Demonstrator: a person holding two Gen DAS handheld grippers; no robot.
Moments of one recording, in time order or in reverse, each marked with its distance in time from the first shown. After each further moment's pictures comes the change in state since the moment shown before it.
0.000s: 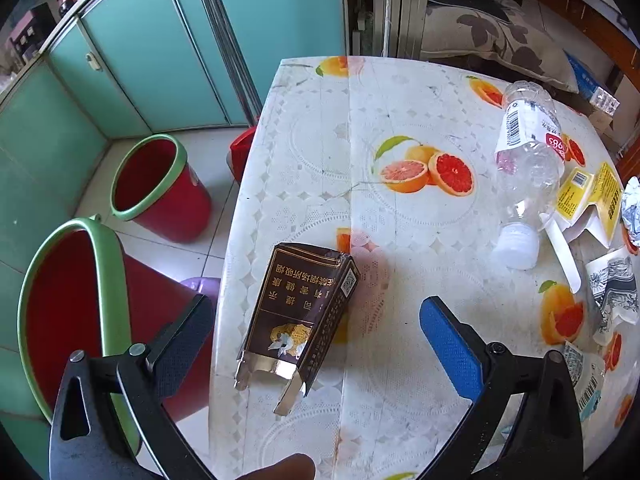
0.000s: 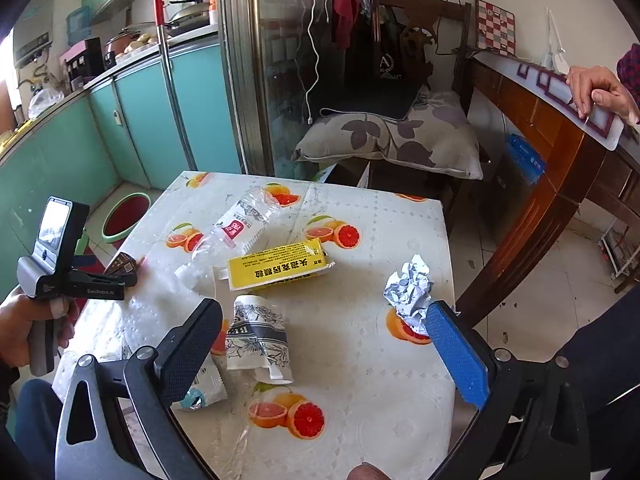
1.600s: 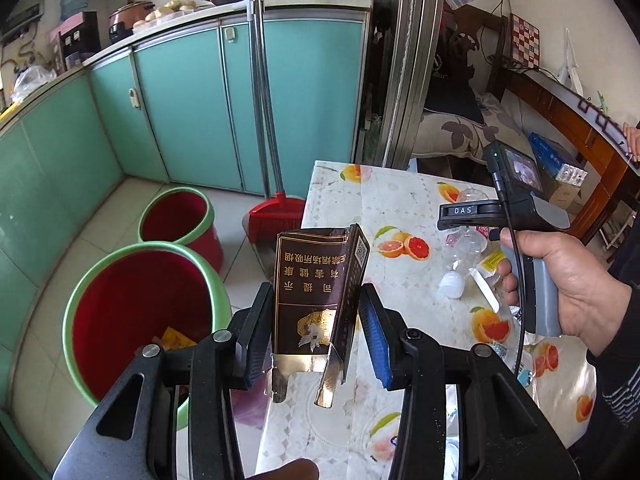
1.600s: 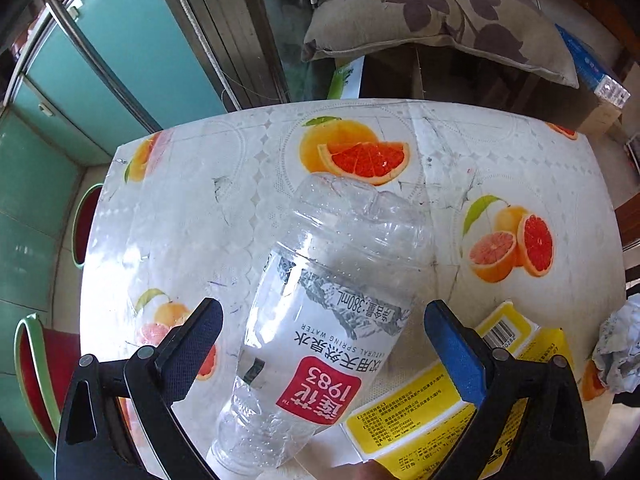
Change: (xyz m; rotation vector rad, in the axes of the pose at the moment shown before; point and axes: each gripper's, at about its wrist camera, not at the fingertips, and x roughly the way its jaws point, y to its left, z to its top) left arm -0.120 0.049 -0.024 -0.104 -0.298 -0.074; right arm 0.277 0.103 0.088 0.209 0.407 0.000
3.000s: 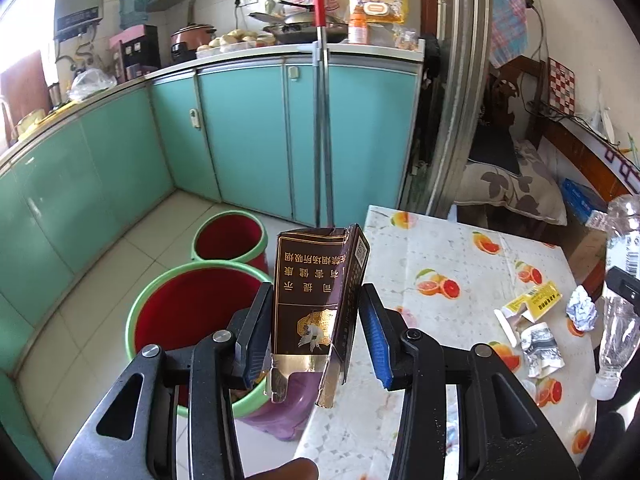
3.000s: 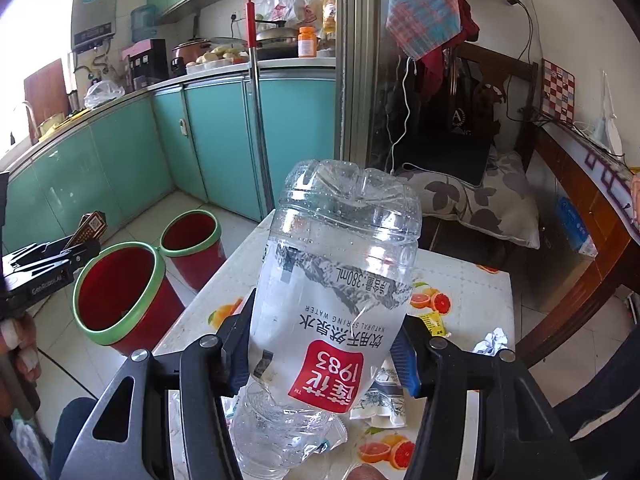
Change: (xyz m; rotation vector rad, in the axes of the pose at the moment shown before) left arm -0.055 0.038 0.005 -0.121 -0.121 0.167; right arm -0.279 0.006 -0.173 -0.381 -0.506 0.131
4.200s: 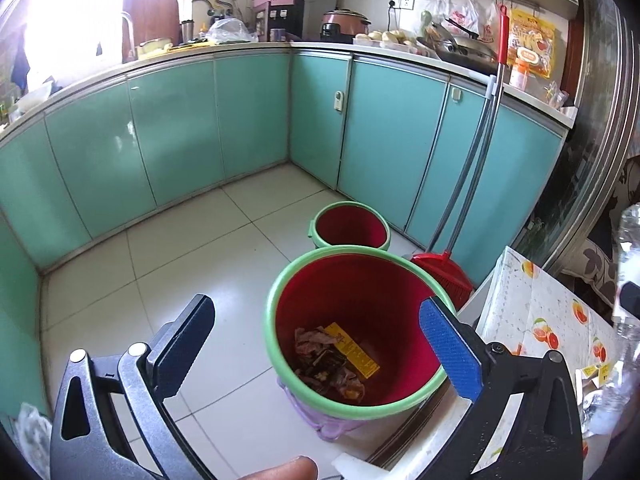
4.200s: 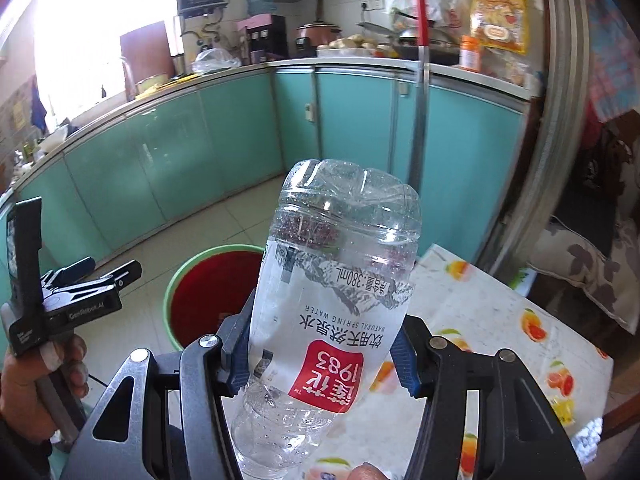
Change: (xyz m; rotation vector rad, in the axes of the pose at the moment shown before) left arm -0.016 0.153 -0.036 -0.338 -0.024 0.271; right arm 0.071 0.185 0.051 -0.247 0.012 0.378
